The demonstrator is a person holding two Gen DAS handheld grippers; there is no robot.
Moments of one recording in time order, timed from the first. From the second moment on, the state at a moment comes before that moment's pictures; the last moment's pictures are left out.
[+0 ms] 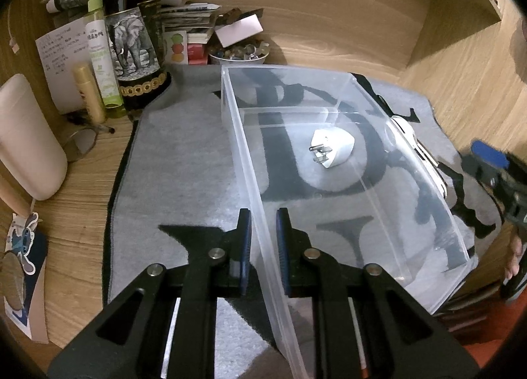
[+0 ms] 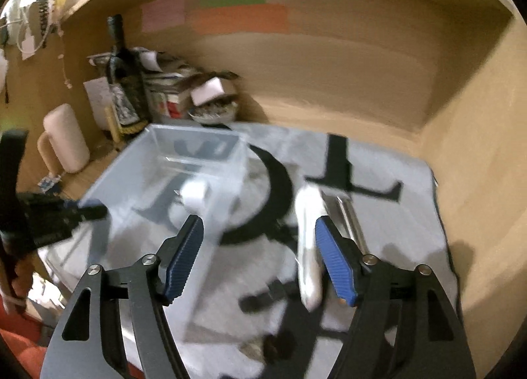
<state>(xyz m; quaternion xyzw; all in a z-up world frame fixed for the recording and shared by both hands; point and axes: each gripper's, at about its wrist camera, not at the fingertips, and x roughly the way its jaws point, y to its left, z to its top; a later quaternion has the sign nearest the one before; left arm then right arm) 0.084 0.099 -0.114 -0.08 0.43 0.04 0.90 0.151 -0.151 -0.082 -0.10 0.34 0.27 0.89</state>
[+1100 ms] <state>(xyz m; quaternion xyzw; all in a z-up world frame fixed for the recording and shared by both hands) 0.086 0.096 -0.111 -0.08 0.43 0.05 0.90 0.137 -0.172 -0.117 -0.06 0.39 0.28 0.88</state>
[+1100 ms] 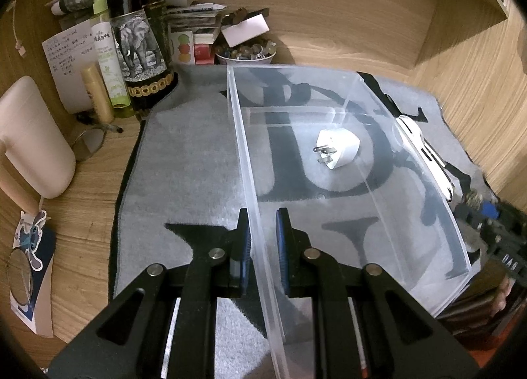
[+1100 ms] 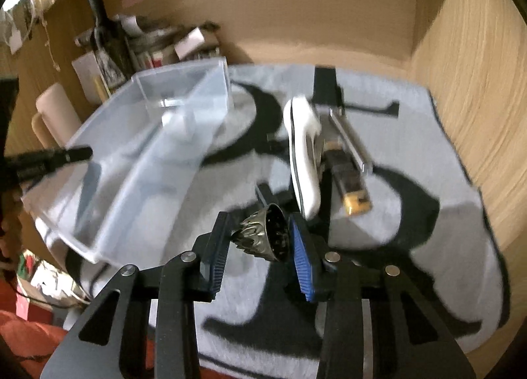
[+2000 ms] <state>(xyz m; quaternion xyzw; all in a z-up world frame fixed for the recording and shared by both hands) 0.082 0.100 -0.110 -0.09 0.43 0.04 0.90 0.163 -0.061 -0.084 -0.12 0.34 0.41 0.84</state>
